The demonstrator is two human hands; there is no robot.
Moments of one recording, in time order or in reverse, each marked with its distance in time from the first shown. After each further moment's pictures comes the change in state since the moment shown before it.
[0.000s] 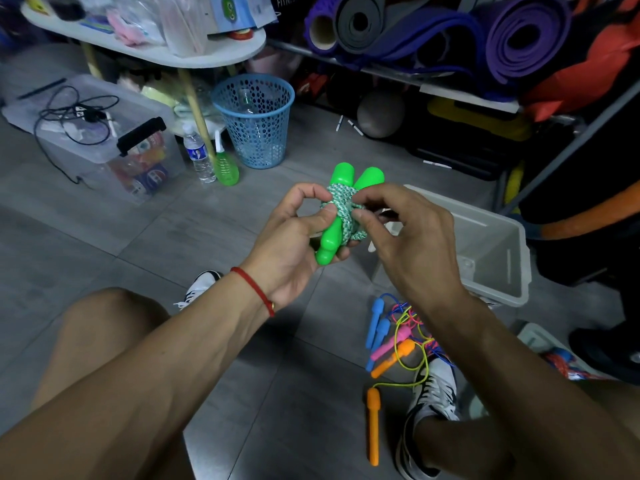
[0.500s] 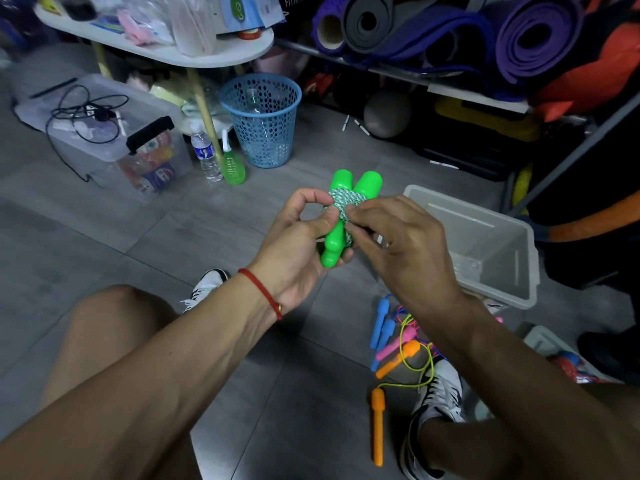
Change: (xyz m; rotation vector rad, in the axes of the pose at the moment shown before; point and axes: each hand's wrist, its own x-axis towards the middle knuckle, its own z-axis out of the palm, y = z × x) left_hand -0.004 -0.002 0.000 -0.044 0.046 -0.019; right_hand -0.007 0.014 0.015 -0.139 0.003 -0.286
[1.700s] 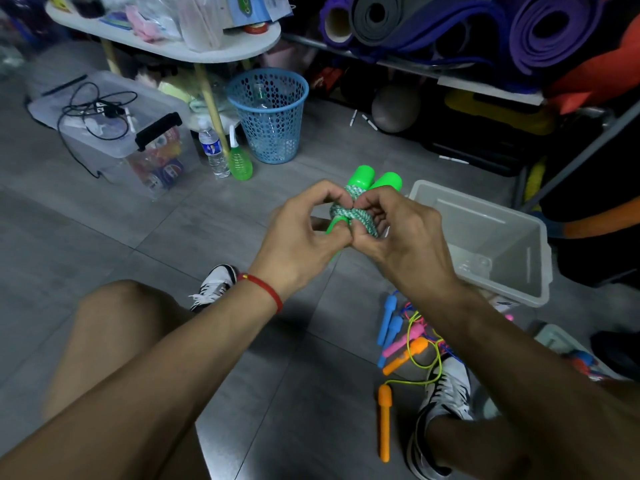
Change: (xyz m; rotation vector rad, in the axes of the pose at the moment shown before) left_hand 0.004 -0.001 -0.018 0.840 0.073 0.415; right_hand 0.005 -0.004 0.008 0.046 -0.085 0.236
